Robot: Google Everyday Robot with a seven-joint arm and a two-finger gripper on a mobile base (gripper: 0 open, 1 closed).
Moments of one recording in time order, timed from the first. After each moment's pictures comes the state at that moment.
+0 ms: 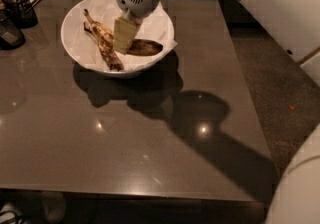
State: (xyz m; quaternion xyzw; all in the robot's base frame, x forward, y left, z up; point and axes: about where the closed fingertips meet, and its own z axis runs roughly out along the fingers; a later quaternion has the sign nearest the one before) arm 0.571 0.071 0.962 -0.60 0.77 0.11 0.17
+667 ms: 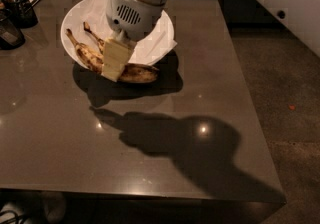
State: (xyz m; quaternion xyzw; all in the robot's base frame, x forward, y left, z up) arm 0.481 0.080 0.961 -0.62 0.76 0.16 0.14
